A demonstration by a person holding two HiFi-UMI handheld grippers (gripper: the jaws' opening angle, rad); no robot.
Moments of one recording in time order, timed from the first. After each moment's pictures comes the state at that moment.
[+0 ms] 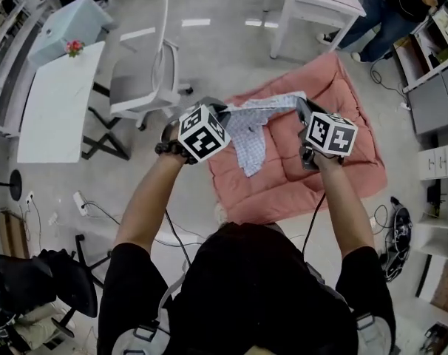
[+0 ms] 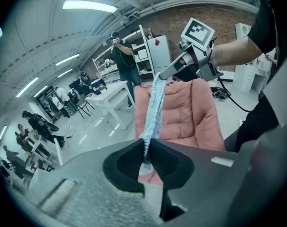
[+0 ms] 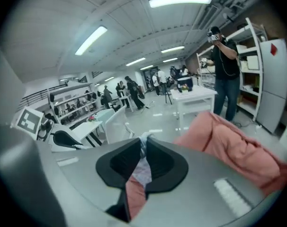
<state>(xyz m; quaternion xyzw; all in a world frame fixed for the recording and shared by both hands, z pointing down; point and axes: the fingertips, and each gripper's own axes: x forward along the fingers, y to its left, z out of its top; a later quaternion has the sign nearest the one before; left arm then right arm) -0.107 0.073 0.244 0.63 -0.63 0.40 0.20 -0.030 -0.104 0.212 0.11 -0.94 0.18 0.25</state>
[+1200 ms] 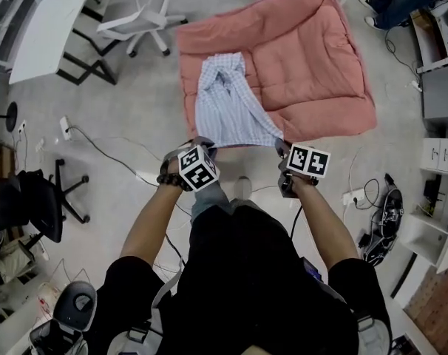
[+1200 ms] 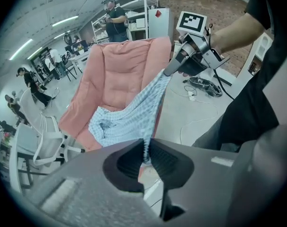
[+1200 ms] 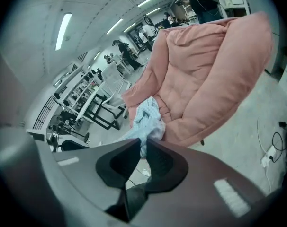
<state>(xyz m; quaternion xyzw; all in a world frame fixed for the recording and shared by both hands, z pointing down) 0.299 0.152 0.466 0.58 -0.59 0.40 0.39 0.356 -0.044 0.467 0.04 -0.82 0.34 0.45</state>
